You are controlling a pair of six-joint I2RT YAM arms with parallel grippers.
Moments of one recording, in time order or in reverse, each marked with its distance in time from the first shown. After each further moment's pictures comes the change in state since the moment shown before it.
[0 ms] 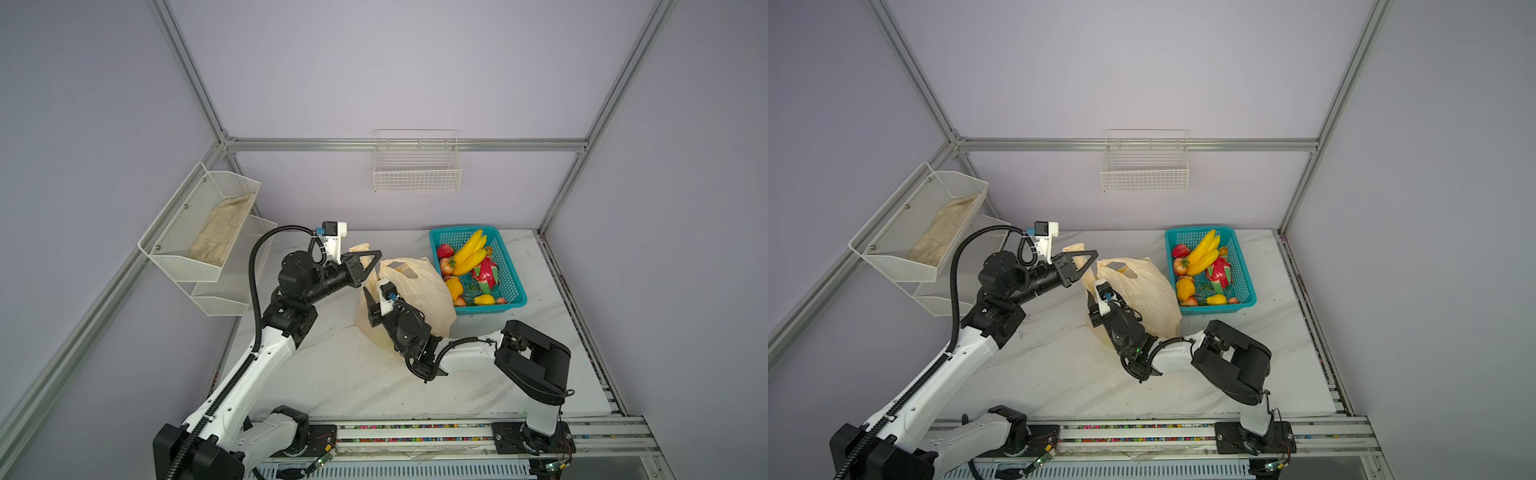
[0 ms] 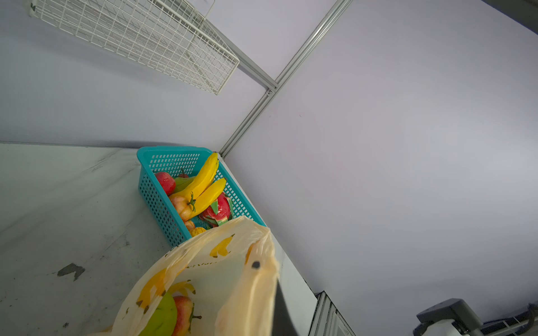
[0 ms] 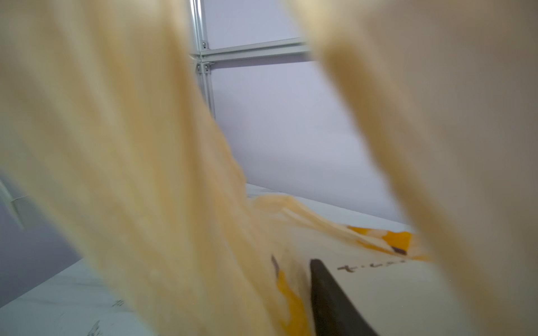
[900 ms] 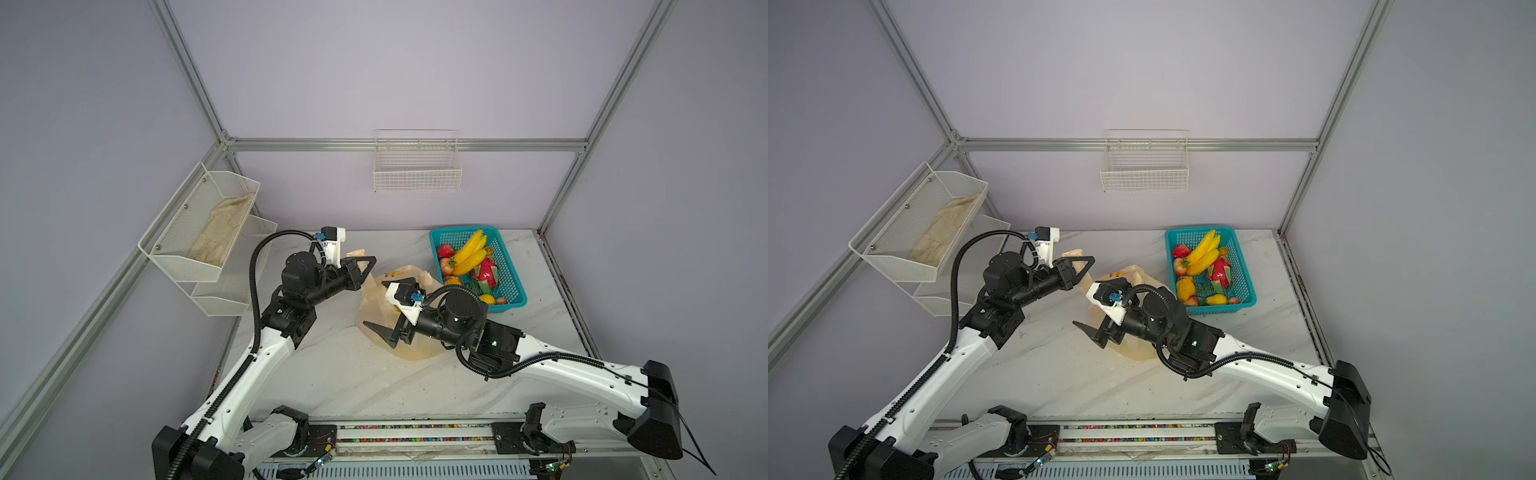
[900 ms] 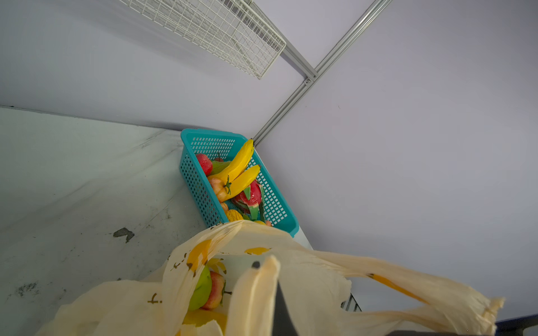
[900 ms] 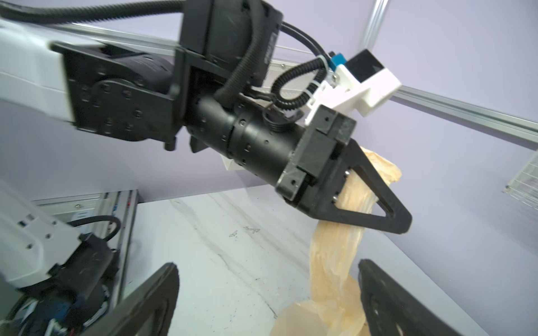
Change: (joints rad) left arm 0.005 -0.006 0.003 -0.170 -0.101 0.090; right arm -0.013 -0.618 0.087 -0.885 -0.674 -0.130
